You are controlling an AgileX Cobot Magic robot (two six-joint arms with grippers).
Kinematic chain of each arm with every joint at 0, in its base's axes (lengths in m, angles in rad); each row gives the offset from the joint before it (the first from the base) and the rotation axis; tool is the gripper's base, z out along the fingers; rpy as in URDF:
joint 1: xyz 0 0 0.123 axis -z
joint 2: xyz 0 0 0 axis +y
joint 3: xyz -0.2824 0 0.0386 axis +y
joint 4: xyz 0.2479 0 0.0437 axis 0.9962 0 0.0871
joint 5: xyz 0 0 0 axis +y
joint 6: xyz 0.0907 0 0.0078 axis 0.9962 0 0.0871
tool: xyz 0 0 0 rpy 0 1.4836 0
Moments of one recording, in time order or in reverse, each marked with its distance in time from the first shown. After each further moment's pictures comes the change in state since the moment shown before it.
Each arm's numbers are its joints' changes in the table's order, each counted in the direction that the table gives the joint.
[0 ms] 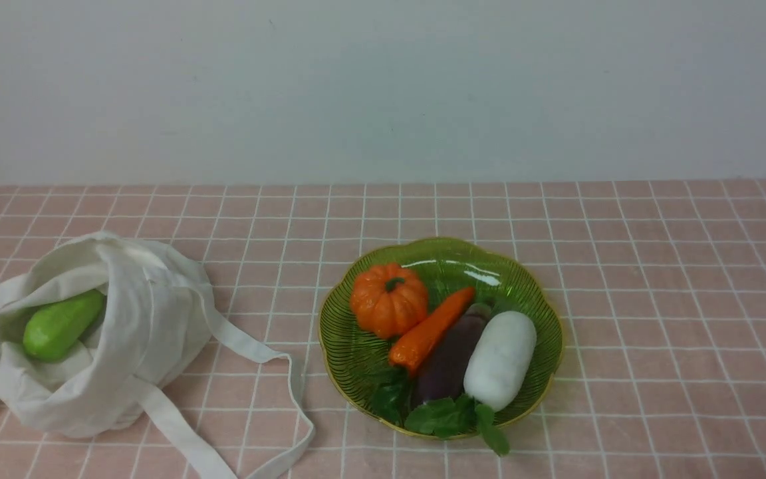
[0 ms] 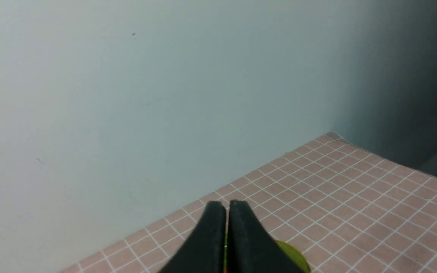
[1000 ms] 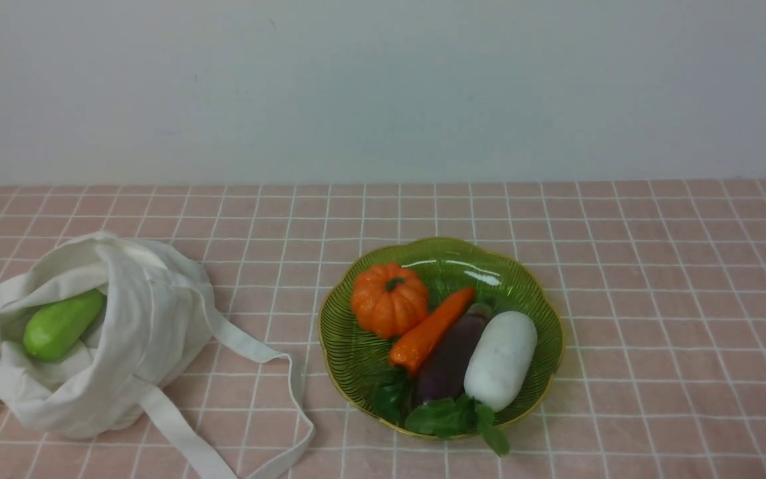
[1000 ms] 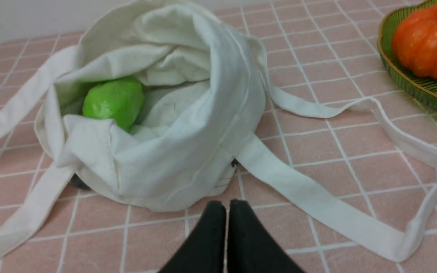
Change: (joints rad) right arm 0.000 0.000 0.000 0.000 0.000 0.000; left arm -0.435 -0.463 0.893 0.210 -0.172 -0.188
